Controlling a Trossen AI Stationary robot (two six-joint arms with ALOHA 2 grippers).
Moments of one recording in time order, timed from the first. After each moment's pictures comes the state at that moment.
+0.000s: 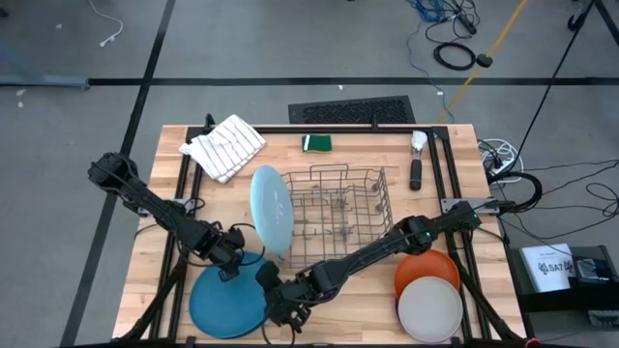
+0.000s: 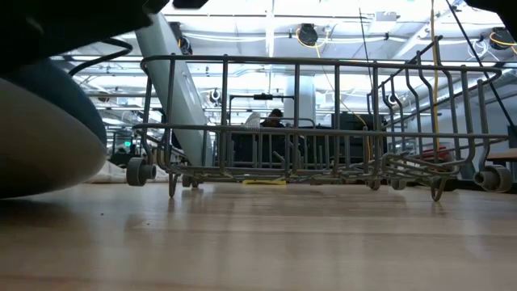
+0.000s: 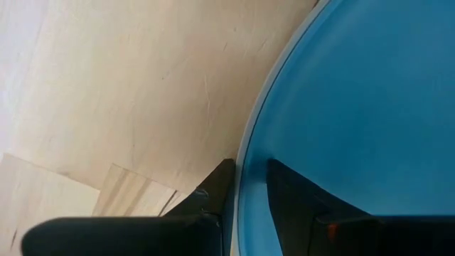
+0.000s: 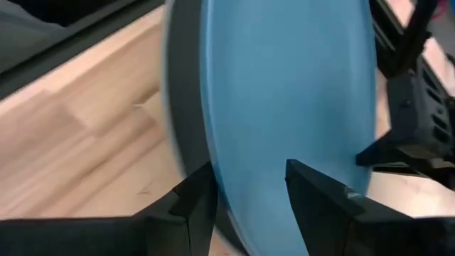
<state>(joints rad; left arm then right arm) -0.59 1.37 0.56 -0.67 -0.04 -1.04 0.42 2.53 2.35 -0.64 0.20 -0.50</state>
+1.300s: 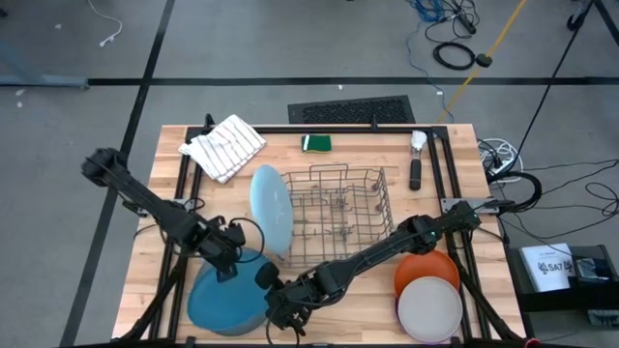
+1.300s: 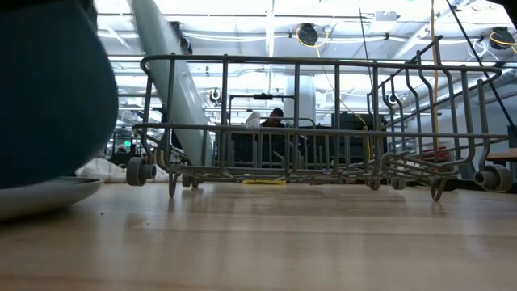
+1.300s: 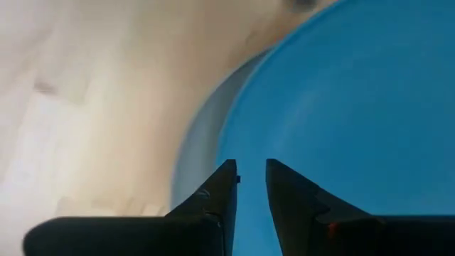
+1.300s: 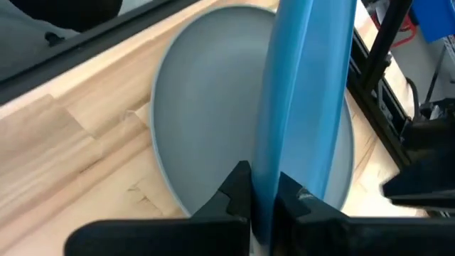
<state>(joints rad) -0.59 1.19 0.82 -0.88 -0.13 -0.92 0.44 2.48 2.35 -0.66 0.23 -0.57</state>
